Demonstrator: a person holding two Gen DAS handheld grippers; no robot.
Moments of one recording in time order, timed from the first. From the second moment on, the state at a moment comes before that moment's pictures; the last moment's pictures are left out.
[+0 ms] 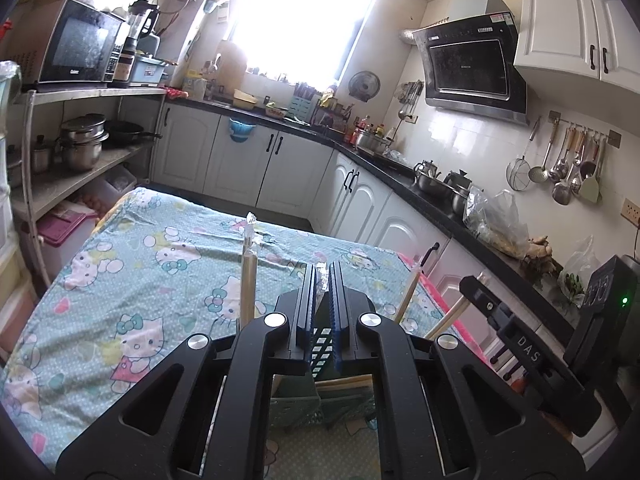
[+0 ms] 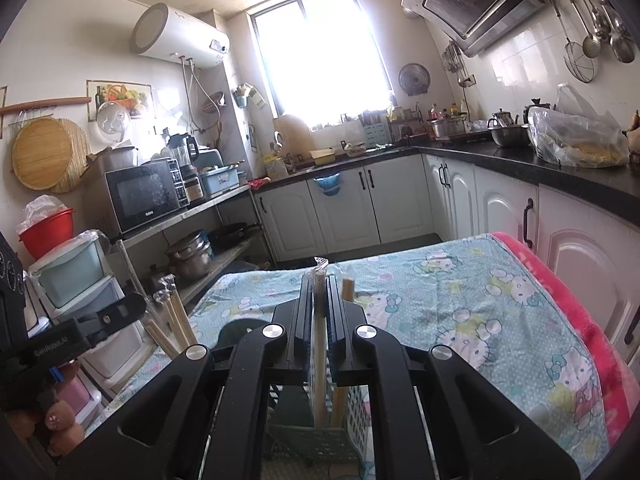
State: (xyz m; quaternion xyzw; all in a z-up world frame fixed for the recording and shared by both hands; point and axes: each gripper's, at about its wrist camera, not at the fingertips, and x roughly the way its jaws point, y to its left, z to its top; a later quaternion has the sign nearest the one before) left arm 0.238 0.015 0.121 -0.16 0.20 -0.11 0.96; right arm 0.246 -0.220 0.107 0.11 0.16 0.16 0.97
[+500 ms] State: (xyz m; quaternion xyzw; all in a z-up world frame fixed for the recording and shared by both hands) left arm 0.227 0.022 0.114 -0.17 0.21 -0.11 0.96; right arm 0.234 -0.229 0.098 0.12 0.18 0.16 0.96
